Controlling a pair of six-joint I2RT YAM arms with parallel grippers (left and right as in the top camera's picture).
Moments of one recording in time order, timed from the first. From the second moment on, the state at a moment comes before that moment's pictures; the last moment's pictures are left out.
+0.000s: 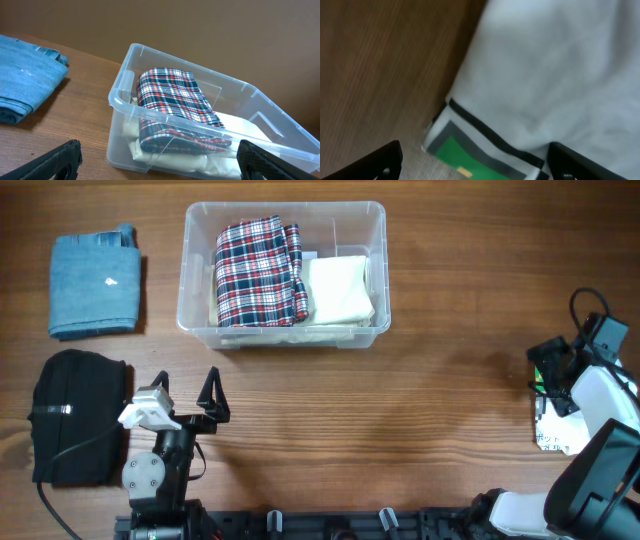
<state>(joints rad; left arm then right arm) 0.08 0.01 0.01 -0.06 0.16 -0.36 -0.51 1.57 0.78 -0.36 0.11 0.63</state>
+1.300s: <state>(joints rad) 0.08 0.01 0.01 -0.06 0.16 -0.36 -0.91 1.41 0.88 -0.58 0.14 0.47</state>
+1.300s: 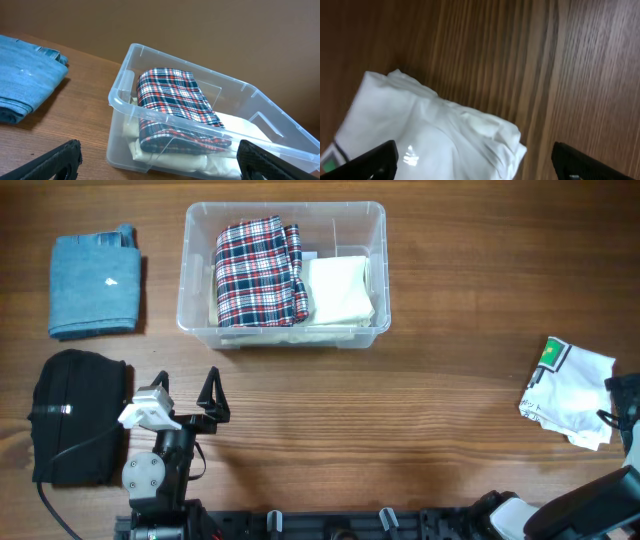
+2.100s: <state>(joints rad) 0.08 0.01 0.01 -0.06 0.16 -0.36 -0.92 1.69 0.87 -0.38 -0.21 0.16</state>
